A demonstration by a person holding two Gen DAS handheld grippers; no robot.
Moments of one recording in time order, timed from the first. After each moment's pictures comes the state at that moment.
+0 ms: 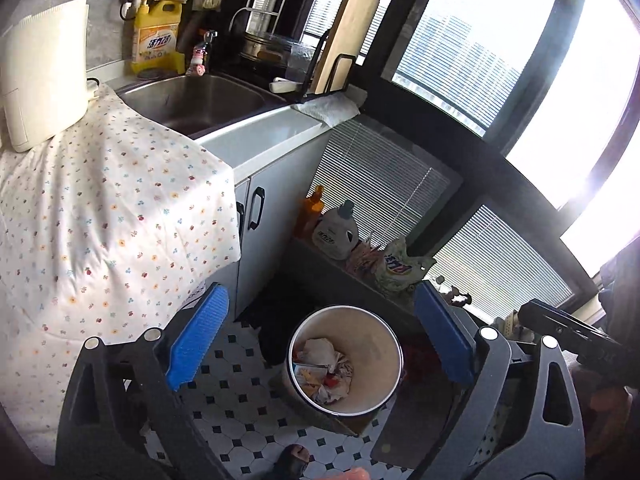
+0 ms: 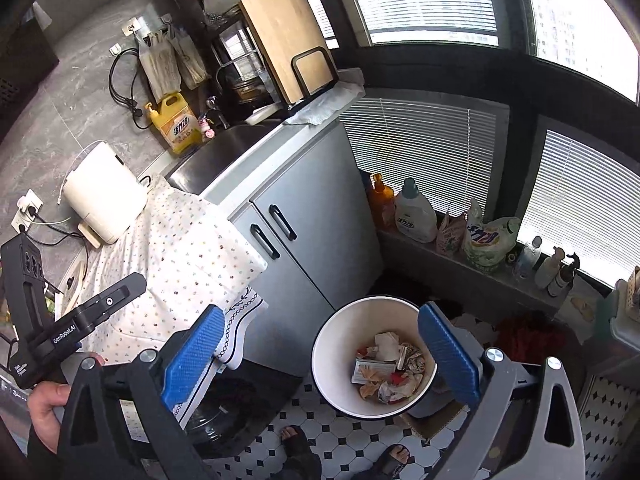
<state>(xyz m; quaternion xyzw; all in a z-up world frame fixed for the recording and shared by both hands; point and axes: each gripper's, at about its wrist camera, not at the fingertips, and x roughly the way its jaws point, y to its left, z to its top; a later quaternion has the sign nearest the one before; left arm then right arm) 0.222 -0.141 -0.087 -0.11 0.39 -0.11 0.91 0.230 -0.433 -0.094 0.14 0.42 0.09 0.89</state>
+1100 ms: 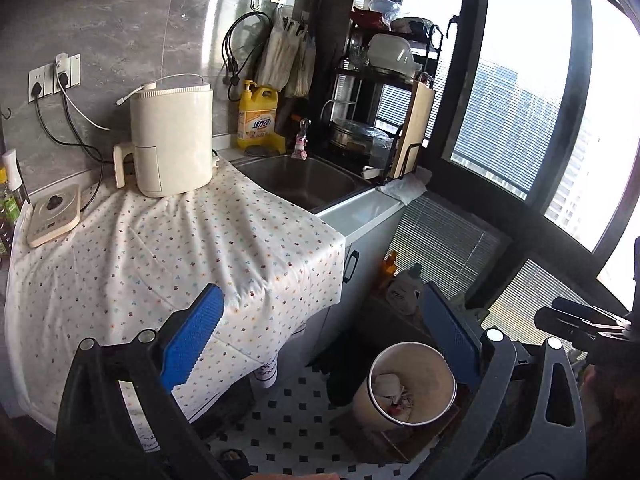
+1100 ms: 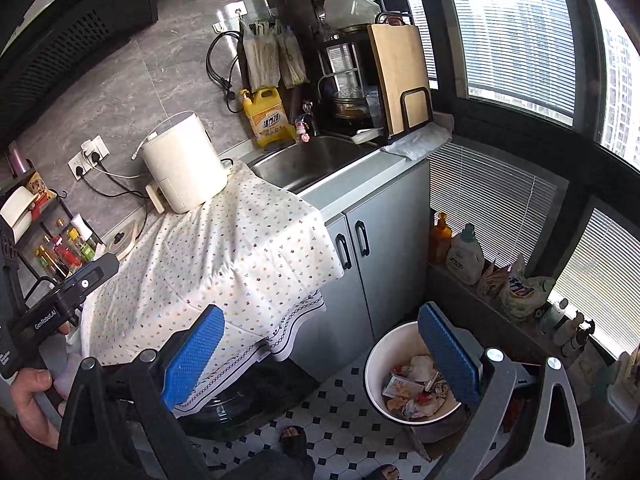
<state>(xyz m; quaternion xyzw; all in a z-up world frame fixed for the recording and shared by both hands) 0.095 -0.054 -0.002 -0.09 0.28 0.02 0.96 0.175 -0.348 -0.021 0.06 0.37 0.19 0.91</state>
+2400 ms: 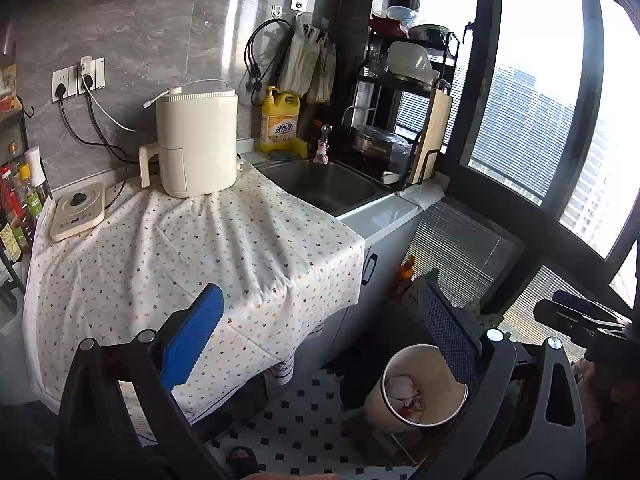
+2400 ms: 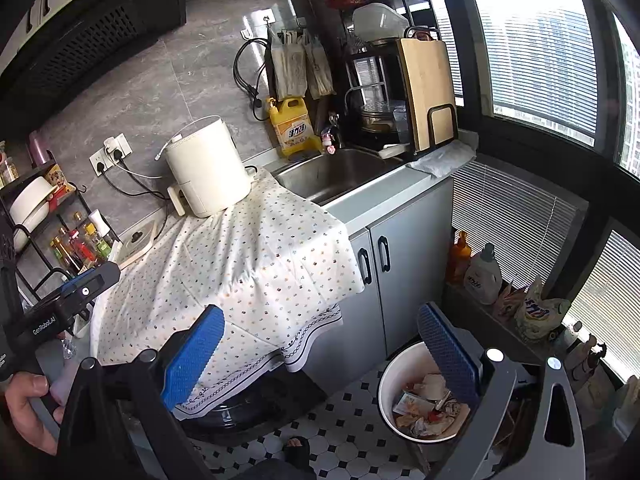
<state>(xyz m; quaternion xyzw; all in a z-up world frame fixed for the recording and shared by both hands) 0.078 -0.053 0.007 -0.09 0.28 0.06 0.95 0.176 -0.336 -0.020 0.06 0.35 0.23 0.91</state>
